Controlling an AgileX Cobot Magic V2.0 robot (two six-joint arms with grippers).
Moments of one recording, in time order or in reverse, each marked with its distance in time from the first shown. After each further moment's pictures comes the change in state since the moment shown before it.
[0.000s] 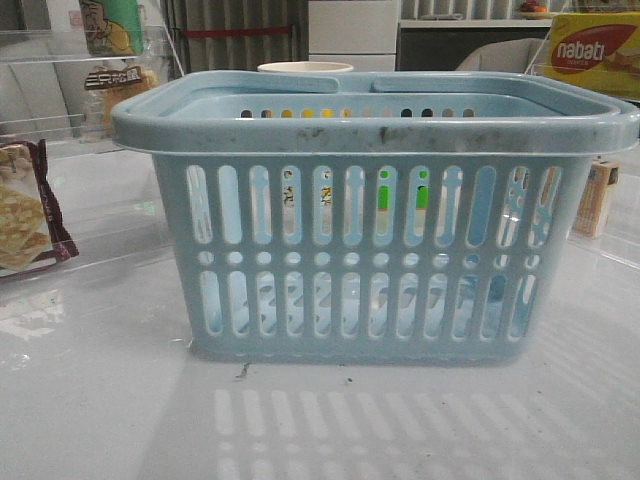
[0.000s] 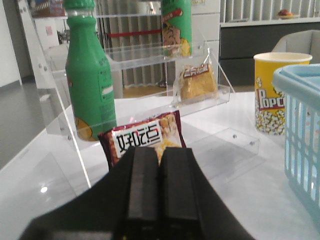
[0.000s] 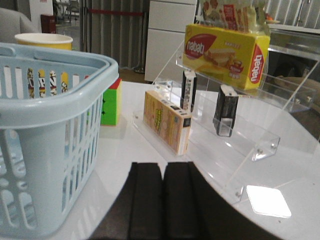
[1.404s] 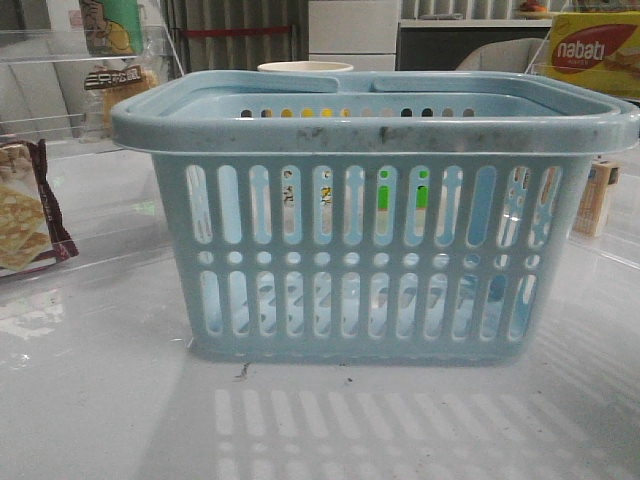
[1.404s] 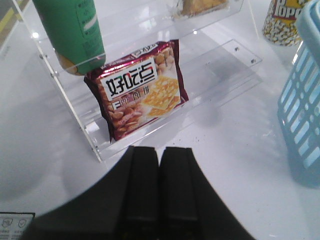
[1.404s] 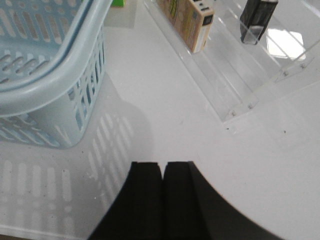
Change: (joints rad) left arm 0.000 0.723 -0.690 -0.057 0.633 0.000; right arm 0.000 0.668 -0.639 0.007 0.664 0.000
